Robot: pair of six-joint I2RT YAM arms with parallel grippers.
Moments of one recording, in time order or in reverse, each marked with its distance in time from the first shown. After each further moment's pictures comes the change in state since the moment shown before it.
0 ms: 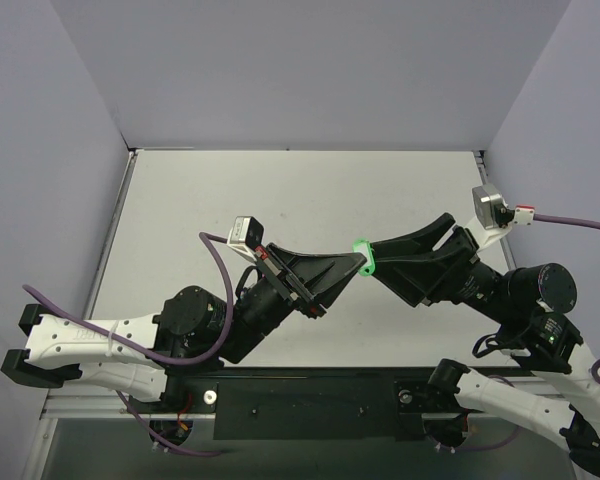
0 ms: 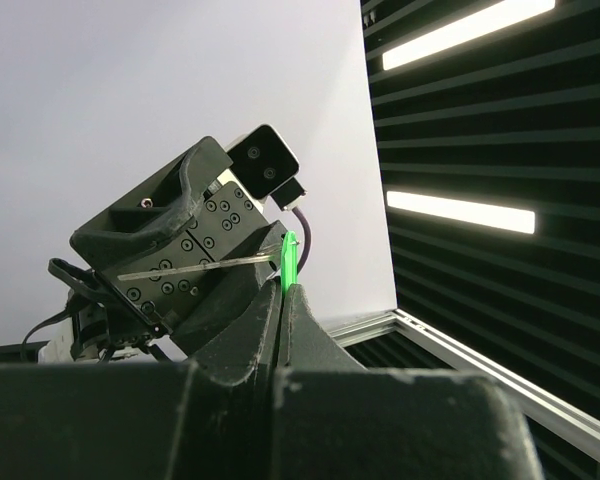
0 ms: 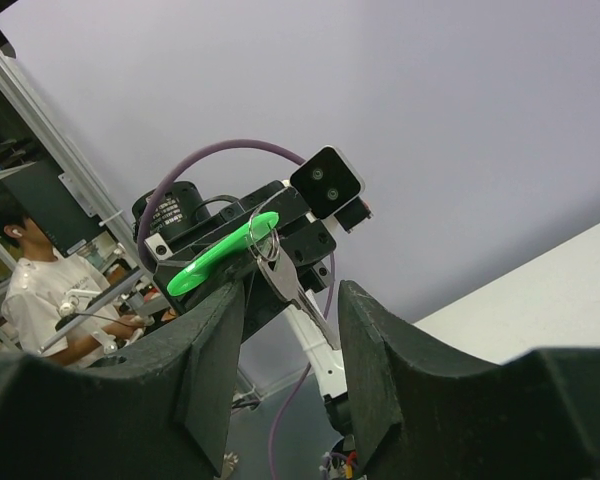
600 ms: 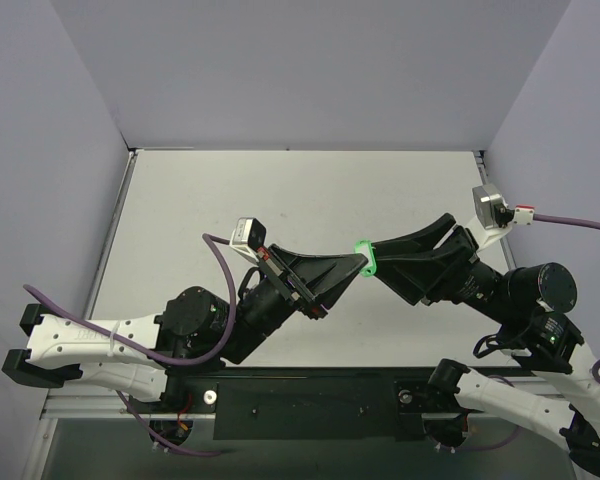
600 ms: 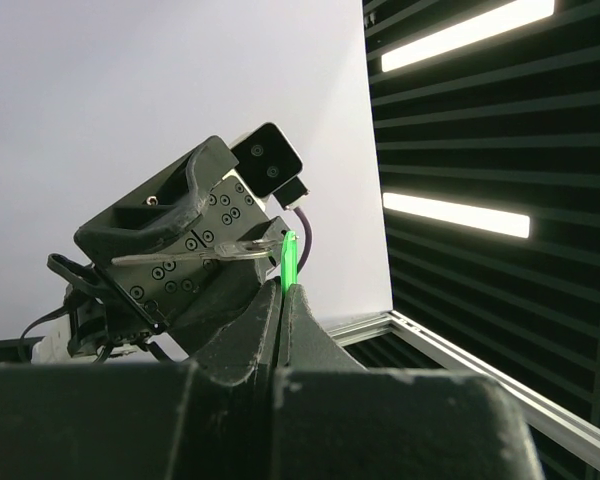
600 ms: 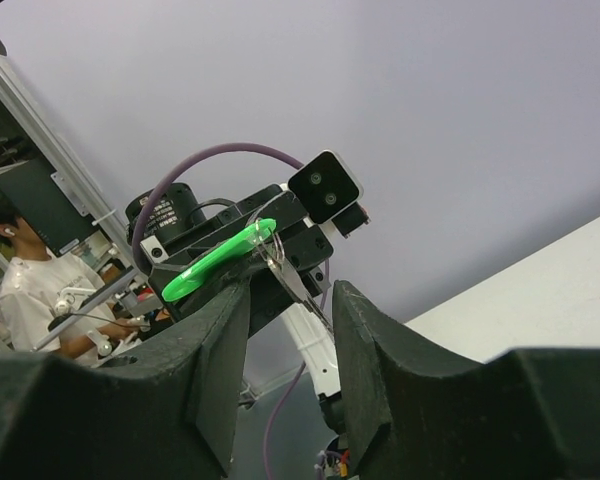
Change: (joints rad) left arm 0.000 0.005 -0.003 0.000 0.000 -0.027; right arm 0.000 0.001 0.006 -0.014 0.006 -0.009
